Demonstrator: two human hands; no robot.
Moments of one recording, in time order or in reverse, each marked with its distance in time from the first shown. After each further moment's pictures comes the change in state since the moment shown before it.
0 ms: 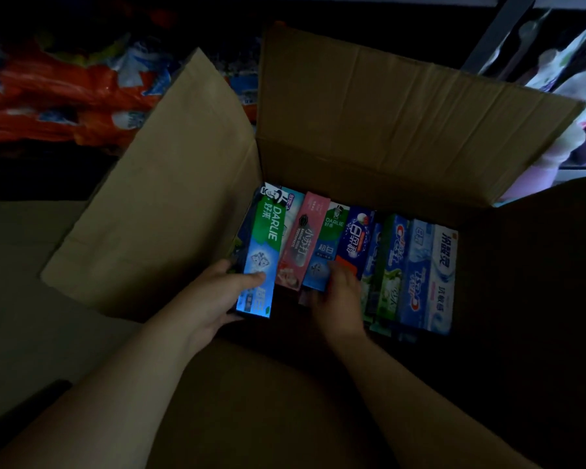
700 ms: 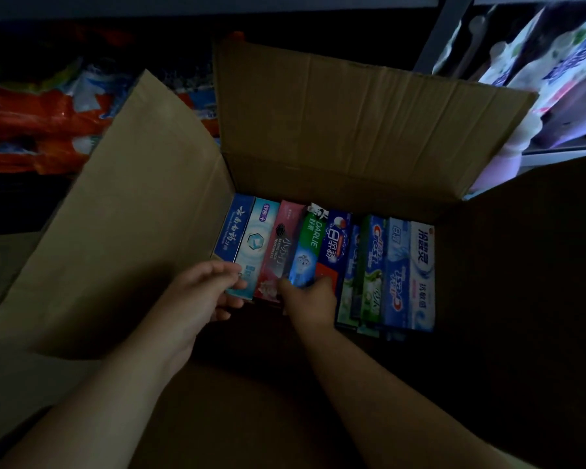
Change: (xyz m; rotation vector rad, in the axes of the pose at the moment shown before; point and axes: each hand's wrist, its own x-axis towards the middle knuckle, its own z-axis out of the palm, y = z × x) left_hand -0.003 0.017 0.008 0.127 0.083 0.149; right_hand 0.020 -0.021 0.008 0.476 0.057 0.458
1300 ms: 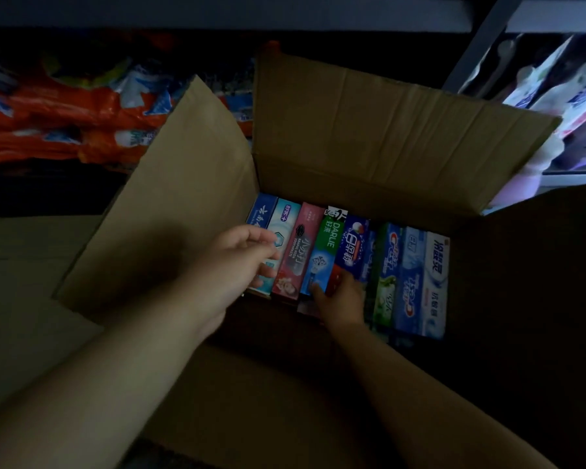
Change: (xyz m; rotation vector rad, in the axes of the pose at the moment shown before) left_hand -0.029 0.042 0.003 0.035 -0.024 0.143; right_hand 0.022 0.023 -0.014 -0.299 -0.054 -0.176
